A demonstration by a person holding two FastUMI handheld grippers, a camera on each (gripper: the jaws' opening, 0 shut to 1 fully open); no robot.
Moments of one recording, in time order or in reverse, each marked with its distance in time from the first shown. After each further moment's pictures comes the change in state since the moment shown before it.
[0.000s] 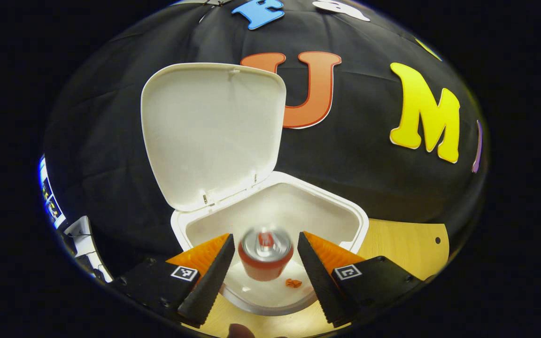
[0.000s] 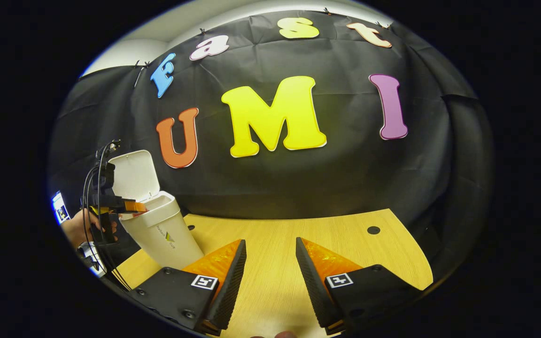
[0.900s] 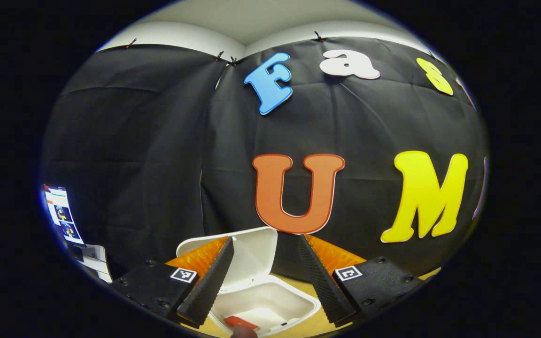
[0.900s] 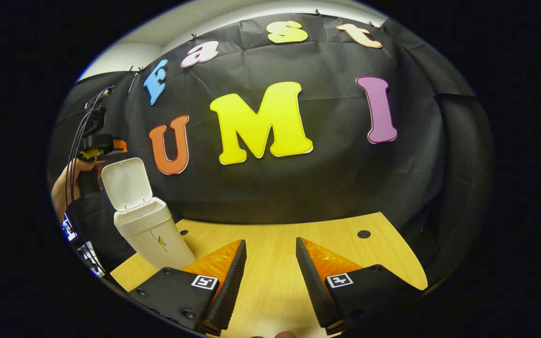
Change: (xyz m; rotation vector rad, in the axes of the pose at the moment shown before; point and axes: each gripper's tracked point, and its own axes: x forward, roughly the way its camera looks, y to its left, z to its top) left arm -0.077 -0.012 0.224 -0.070 -0.482 0.180; right arm -0.006 -0.040 0.016 0.011 -0.040 -0.036
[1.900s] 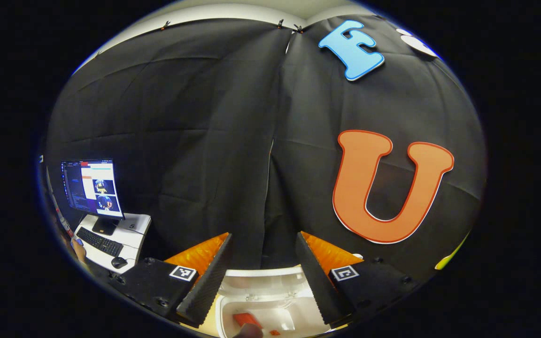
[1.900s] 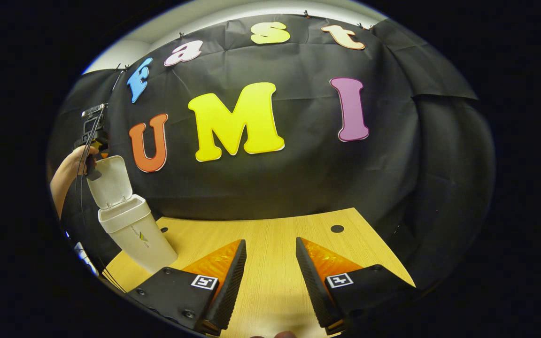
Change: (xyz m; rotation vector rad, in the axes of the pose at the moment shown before) left arm 0.073 0.073 -0.038 -0.111 0.237 0.452; right arm -0.030 -0.037 -0.009 0.017 0.014 -0.137
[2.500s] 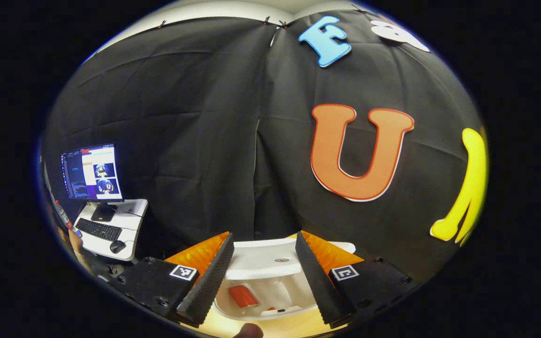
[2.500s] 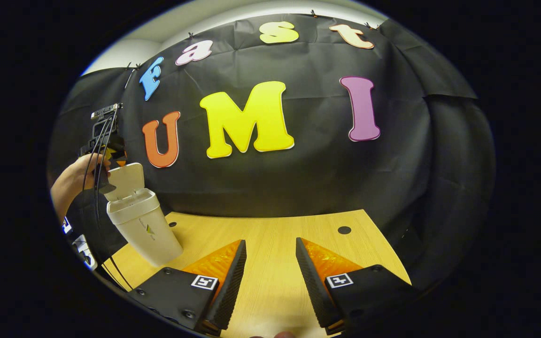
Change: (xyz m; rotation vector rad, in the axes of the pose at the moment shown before) left arm -0.085 -0.023 -0.103 0.063 0.071 -0.077; right arm -0.001 -0.012 -0.007 -0.030 0.013 0.079
